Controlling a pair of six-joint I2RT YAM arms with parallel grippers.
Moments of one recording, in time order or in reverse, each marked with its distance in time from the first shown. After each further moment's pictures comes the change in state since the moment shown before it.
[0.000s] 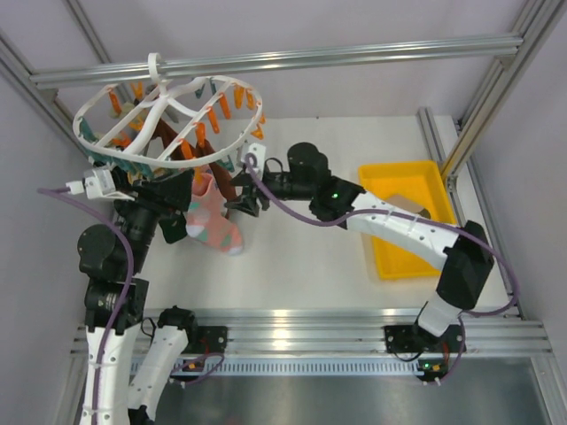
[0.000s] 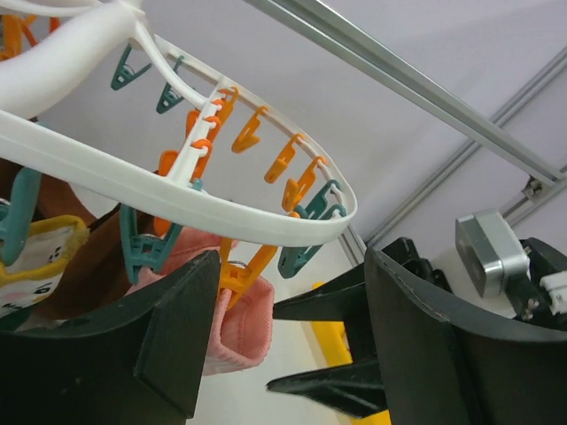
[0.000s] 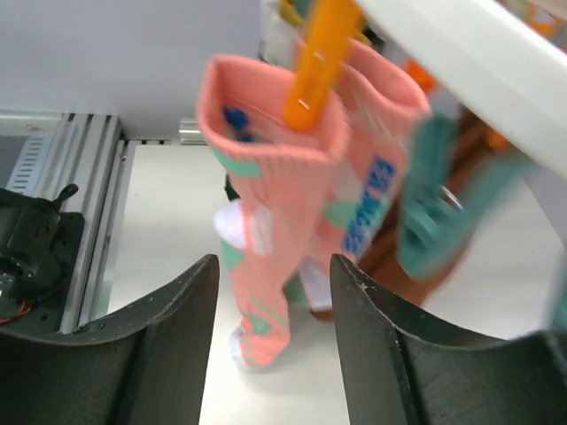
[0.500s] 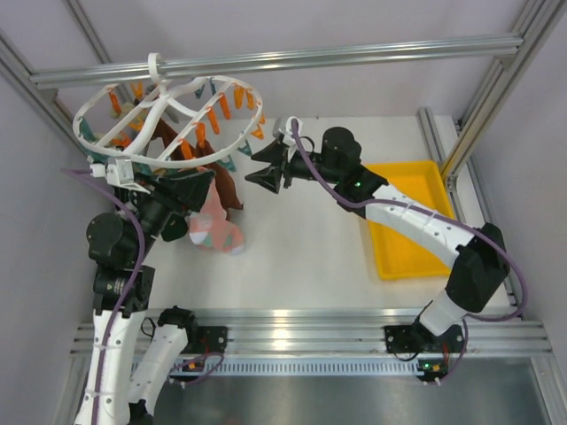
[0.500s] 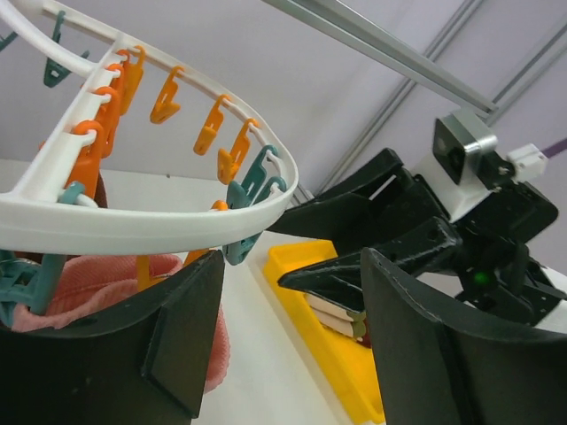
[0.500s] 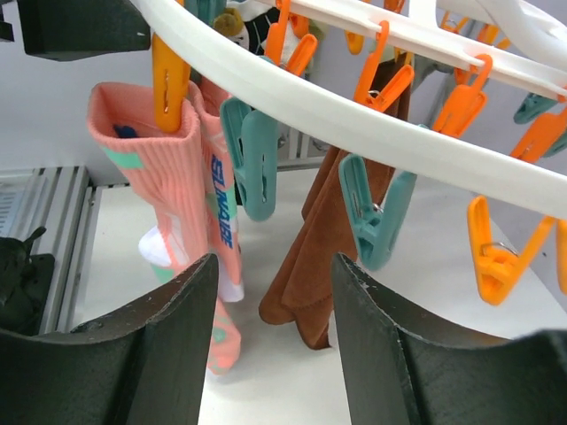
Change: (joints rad) left arm 0.000 0.068 -0.050 0.138 0.246 -0.018; right arm -0.190 -0.129 -0.145 0.178 -0.075 0.143
